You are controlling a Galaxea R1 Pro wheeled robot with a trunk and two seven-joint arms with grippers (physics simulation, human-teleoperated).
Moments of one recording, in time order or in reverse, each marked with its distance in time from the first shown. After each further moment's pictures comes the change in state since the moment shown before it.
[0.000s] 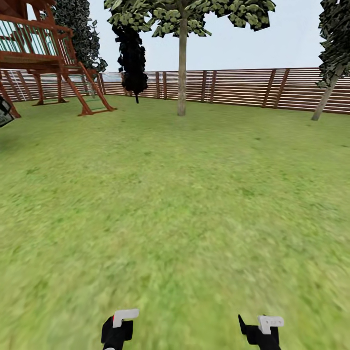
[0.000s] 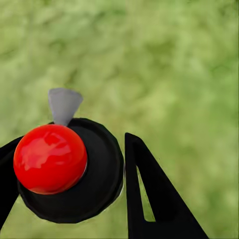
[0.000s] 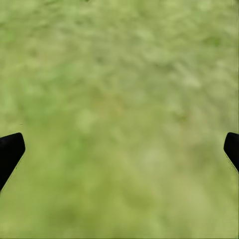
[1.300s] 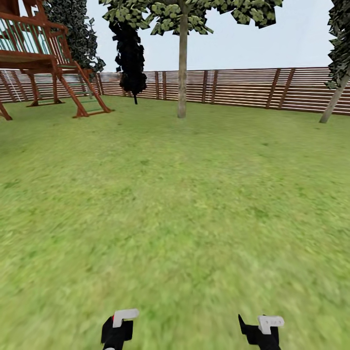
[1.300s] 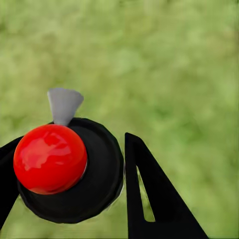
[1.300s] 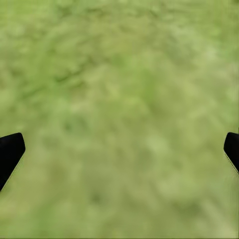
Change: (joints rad) left arm 0.000 0.000 0.000 0.000 0.000 0.000 0.000; right arm 0.000 0.000 0.000 0.000 0.000 0.000 0.000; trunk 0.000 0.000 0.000
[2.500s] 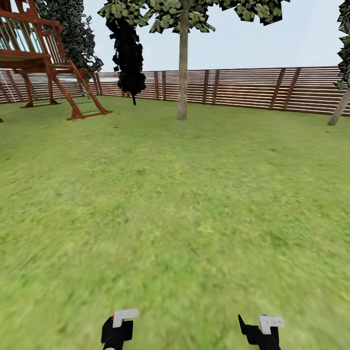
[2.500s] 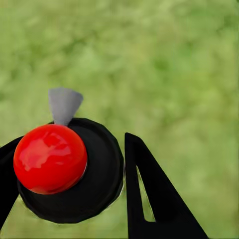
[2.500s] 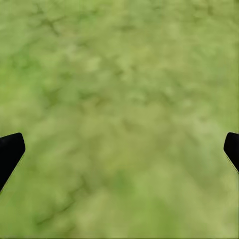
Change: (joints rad) left arm 0.000 0.000 0.000 0.000 0.000 0.001 0.000; right arm 0.000 0.000 0.000 0.000 0.000 0.000 0.000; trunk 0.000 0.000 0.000
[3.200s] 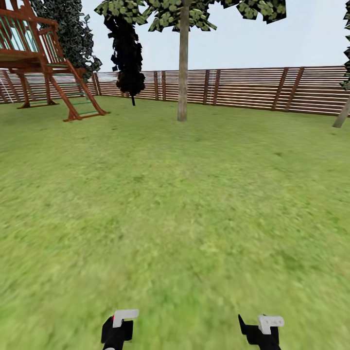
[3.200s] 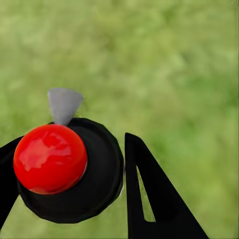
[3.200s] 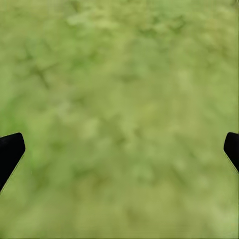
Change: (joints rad) left arm 0.000 0.000 0.000 0.000 0.000 -0.001 0.000; right arm 0.000 0.000 -0.001 0.000 0.000 0.000 0.000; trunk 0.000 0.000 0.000
